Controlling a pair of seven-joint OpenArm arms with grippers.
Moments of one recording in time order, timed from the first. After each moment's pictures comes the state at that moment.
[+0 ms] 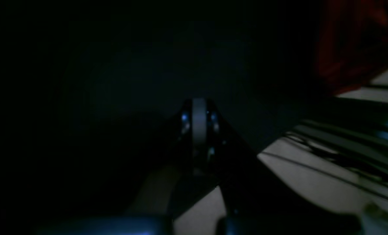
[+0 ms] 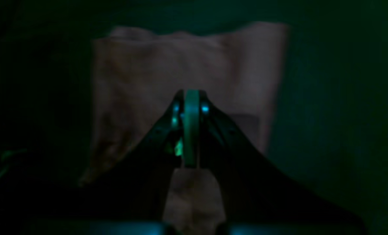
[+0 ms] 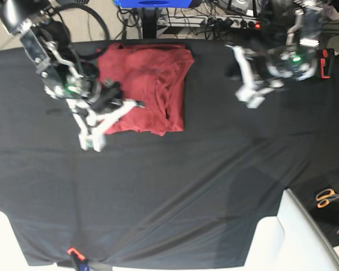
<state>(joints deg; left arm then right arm) 17.6 -21.1 0.7 87.5 -20.9 -38.5 44.5 -5.7 17.8 -28.8 98.4 35.0 -26.3 -43.2</state>
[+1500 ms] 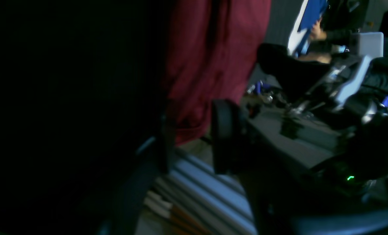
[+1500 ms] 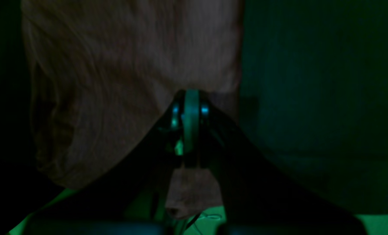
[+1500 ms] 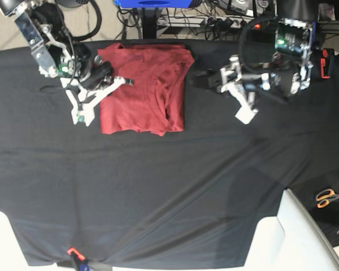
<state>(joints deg) 9.5 -17.4 -3.5 79.3 -71.8 -10.4 73.2 -12.1 19.1 -27.3 98.1 35.6 -26.1 -43.4</state>
